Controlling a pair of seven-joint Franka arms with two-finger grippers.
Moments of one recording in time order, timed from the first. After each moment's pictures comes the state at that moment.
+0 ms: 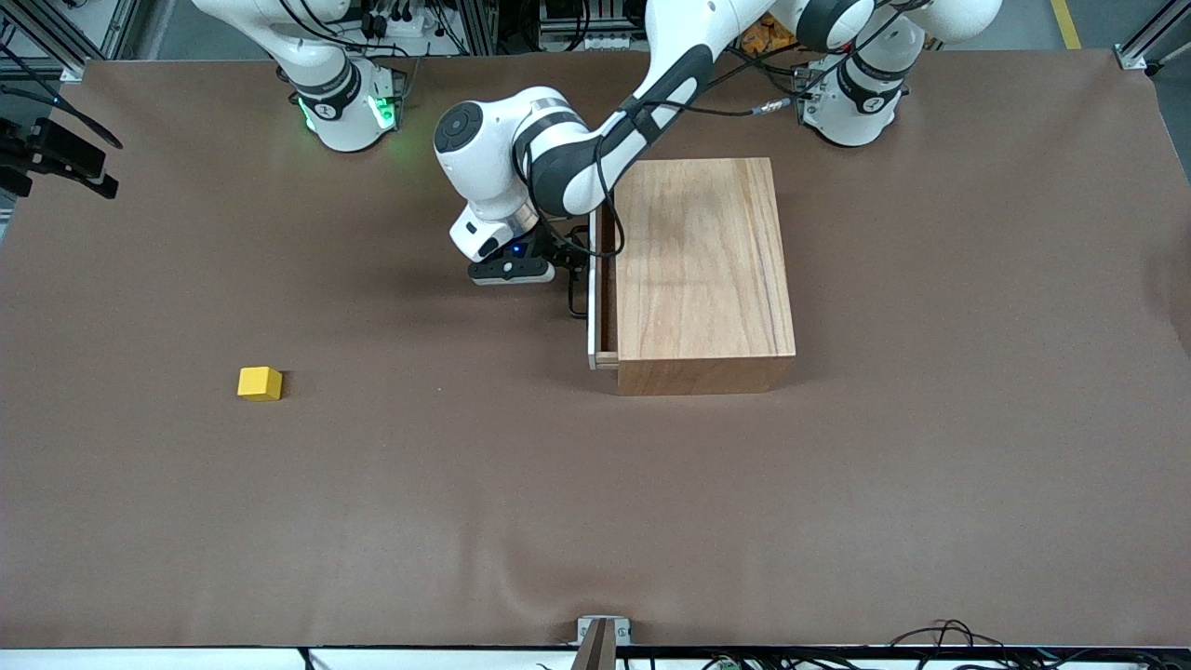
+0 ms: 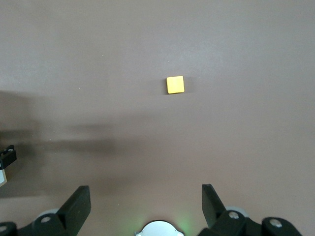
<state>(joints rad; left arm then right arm) -1.02 0.90 -0.02 -1.02 0.22 1.79 -1.02 -0.06 -0.07 0.01 -1.49 0.01 1.37 -0.01</state>
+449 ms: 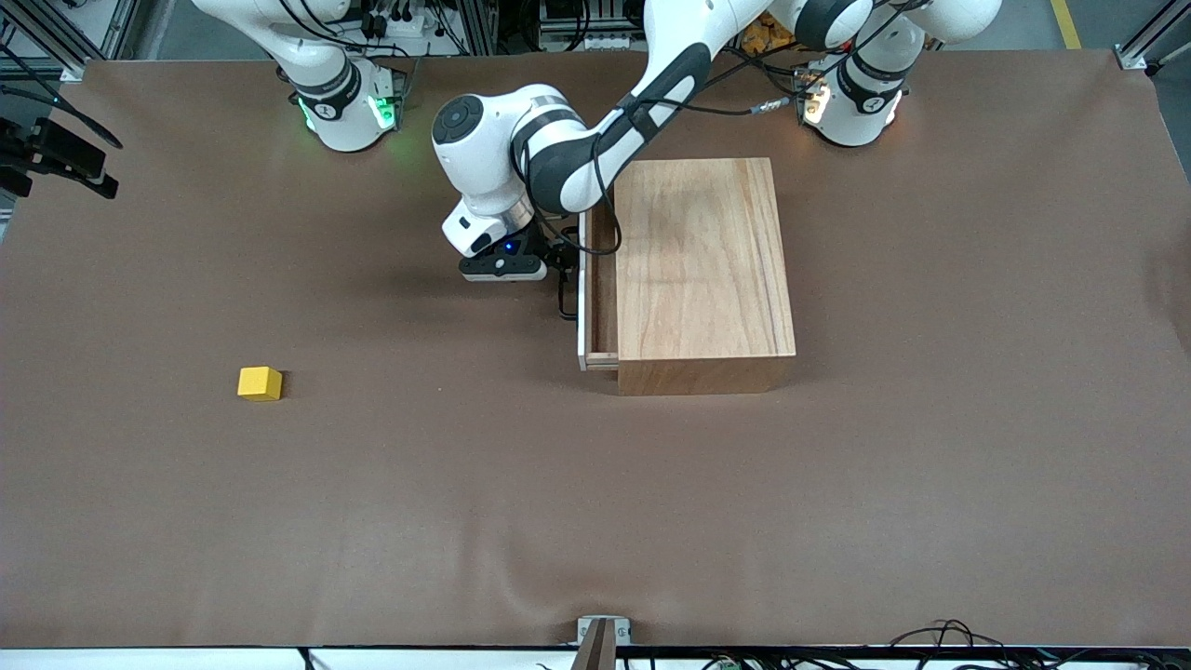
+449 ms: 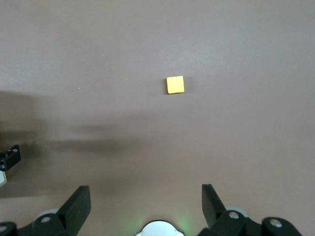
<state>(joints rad) -1.03 0.90 -0.02 -1.02 0.22 1.85 -1.02 -0.06 -0.07 0.01 -1.49 0.01 1.37 -0.01</state>
